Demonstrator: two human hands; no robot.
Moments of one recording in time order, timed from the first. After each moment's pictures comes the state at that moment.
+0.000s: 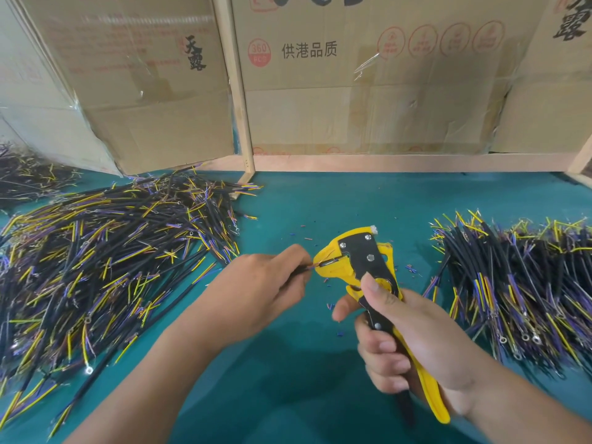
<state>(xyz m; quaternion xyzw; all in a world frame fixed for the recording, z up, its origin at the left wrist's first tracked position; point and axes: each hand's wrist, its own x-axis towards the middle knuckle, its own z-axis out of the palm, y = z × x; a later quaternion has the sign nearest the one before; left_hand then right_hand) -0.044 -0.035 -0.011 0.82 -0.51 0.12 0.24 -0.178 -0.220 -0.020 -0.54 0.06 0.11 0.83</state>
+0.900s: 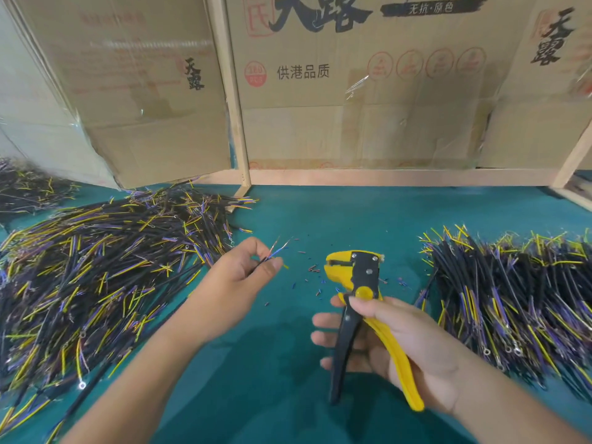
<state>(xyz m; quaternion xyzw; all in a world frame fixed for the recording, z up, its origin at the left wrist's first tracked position) -0.024 -0.035 -0.019 0.77 -0.32 -0.06 0.54 -0.161 -0.235 -0.040 -0.44 0.10 0.12 0.89</state>
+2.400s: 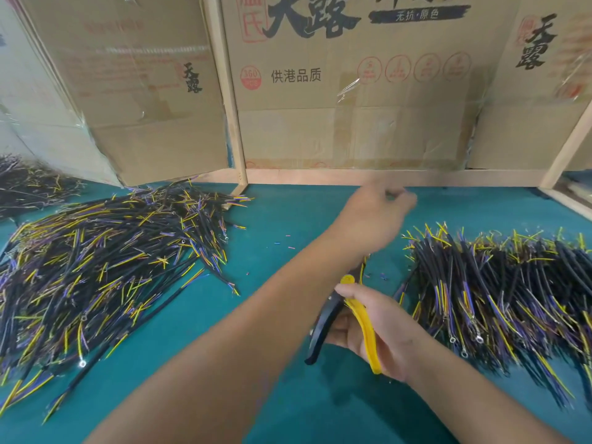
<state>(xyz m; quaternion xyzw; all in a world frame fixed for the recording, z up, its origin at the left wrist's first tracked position) -0.075 -0.225 0.056 0.75 -0.32 -0.11 0.56 -0.152 -0.243 -0.053 -0.44 0.18 0.05 0.88</state>
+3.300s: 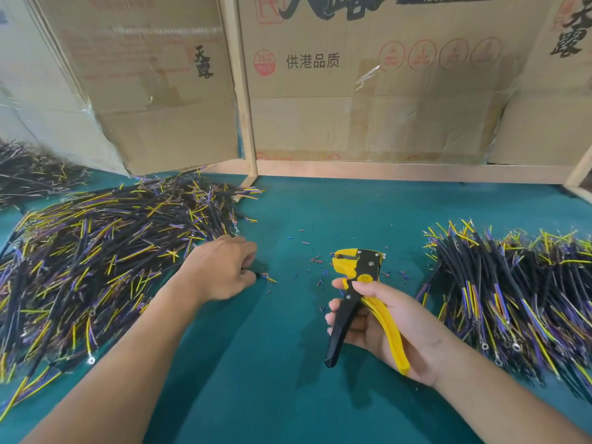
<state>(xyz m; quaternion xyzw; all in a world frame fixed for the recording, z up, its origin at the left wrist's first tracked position) 0.042 -0.017 -0.042 0.93 -0.36 0.06 0.02 -0.145 -0.243 -0.053 -0.43 0.13 0.08 0.89</state>
